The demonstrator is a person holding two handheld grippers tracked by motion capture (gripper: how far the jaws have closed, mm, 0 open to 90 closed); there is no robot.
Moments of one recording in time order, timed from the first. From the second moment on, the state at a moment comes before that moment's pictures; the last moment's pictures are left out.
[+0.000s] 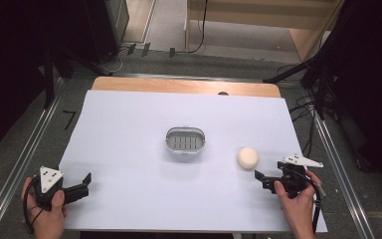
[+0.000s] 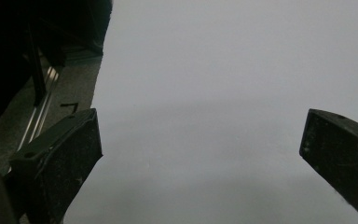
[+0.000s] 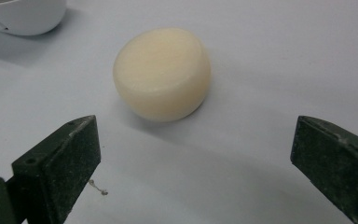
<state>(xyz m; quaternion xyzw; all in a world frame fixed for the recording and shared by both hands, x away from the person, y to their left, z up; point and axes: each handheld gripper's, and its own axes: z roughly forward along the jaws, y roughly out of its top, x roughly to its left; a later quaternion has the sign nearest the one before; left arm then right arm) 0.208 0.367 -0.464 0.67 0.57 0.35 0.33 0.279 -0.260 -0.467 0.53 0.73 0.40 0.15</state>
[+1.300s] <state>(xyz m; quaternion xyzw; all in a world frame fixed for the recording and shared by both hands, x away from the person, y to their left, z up) 0.207 0.367 -0.464 0.67 0.56 0.35 0.34 0.327 -0.193 -0.480 0.57 0.73 0.34 0.17</state>
